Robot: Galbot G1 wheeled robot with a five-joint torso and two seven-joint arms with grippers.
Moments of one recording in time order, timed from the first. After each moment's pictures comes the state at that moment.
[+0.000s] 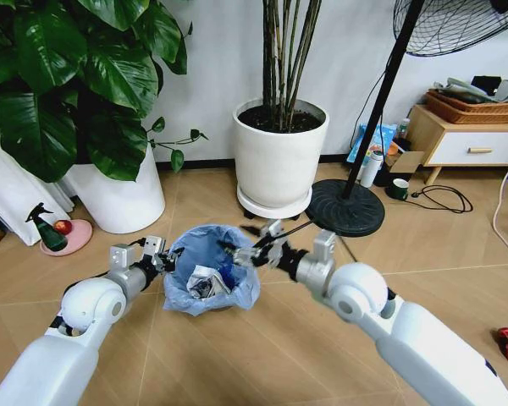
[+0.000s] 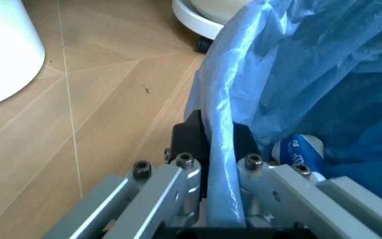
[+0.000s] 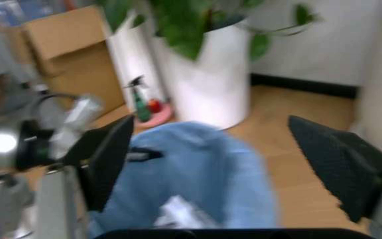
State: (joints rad) left arm 1.12 -0.97 -0.42 -1.90 -0.64 0.65 0.07; right arm -0.84 0.96 -0.07 2.04 0.83 -0.39 -0.09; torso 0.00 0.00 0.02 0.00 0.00
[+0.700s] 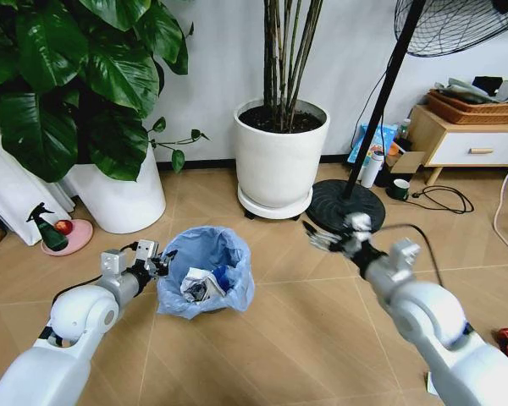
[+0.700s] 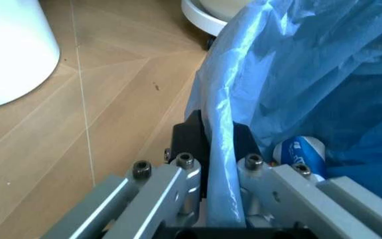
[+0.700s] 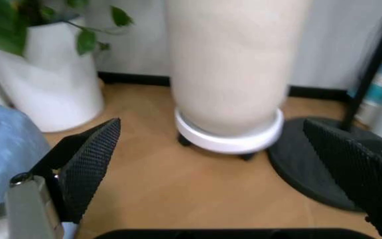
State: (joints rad) left arm 1.19 -0.98 -0.48 -1.95 -0.60 0.65 0.07; right arm -1.37 1.03 0.55 2.18 0.55 -0.36 -0.02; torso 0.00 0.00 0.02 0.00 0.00
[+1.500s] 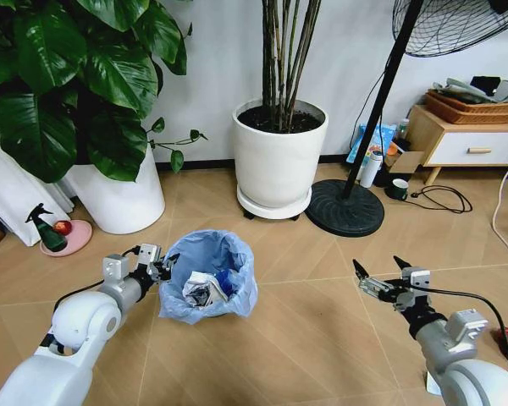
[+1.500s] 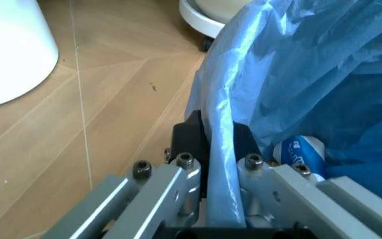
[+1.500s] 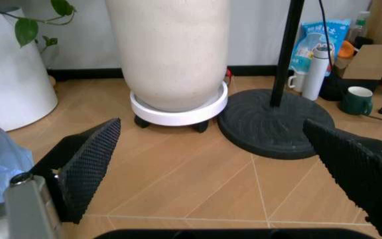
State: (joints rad) left arm 1.22 -1.00 -0.48 -1.98 -0.59 0.64 0.06; right arm -1.67 1.29 0.81 2.23 0.40 -0.26 -0.17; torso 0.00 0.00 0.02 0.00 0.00
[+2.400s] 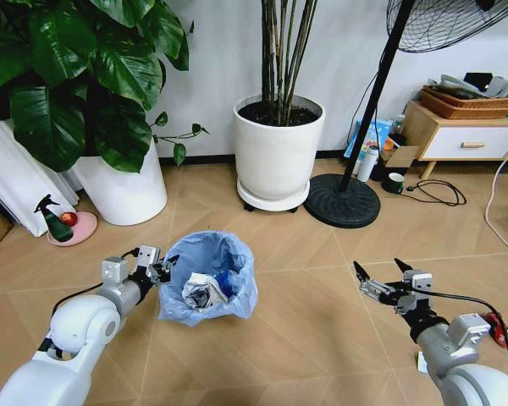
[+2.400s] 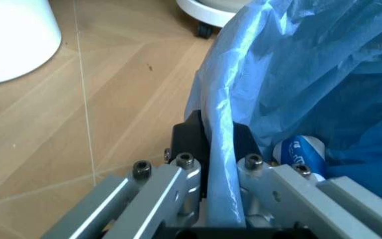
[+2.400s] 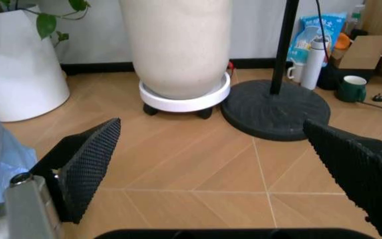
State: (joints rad) left arm 1.25 -1.00 -0.49 -2.00 -0.59 0.64 0.06; right arm -1.69 1.32 0.81 2.24 0.39 -0.25 -0.19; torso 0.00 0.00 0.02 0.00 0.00
